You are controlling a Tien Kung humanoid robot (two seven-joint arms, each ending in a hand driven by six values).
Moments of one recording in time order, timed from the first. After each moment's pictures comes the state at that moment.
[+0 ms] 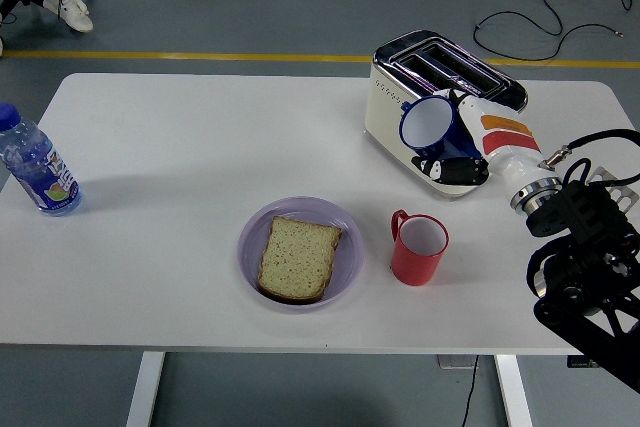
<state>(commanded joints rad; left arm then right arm) -0.11 0.02 -0.77 -0.18 1.47 -0.10 0.40 0.62 -0.44 0.66 1.61 -1.90 -0.32 -0.55</state>
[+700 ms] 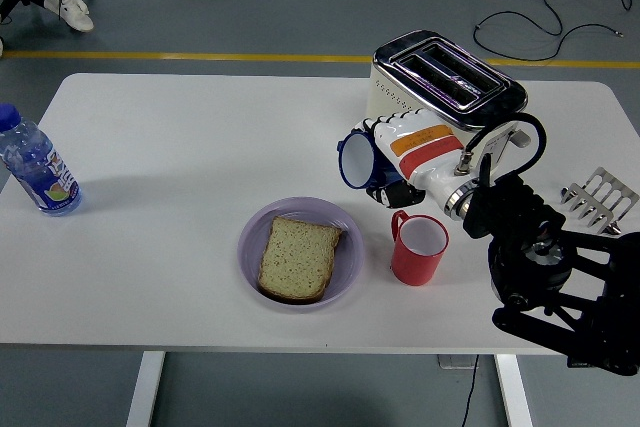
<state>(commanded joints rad) -0.11 0.03 -0.76 -0.18 1.46 -0.11 0.40 0.95 -0.39 0.24 1.56 -1.99 -0.25 -0.58</state>
